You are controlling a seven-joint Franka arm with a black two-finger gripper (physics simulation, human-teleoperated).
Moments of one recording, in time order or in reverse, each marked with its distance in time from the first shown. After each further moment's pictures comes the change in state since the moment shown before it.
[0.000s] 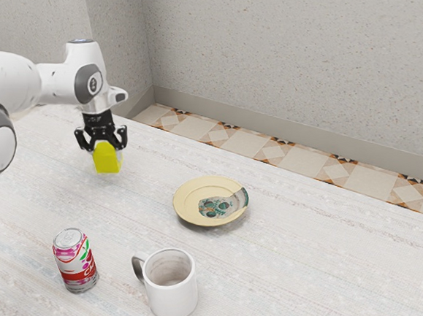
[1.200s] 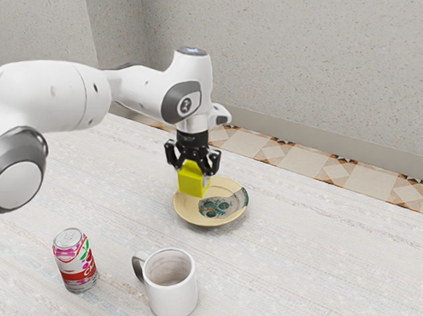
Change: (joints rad) arm -0.447 -0.053 0.021 -0.022 0.066 -0.036 -0.107
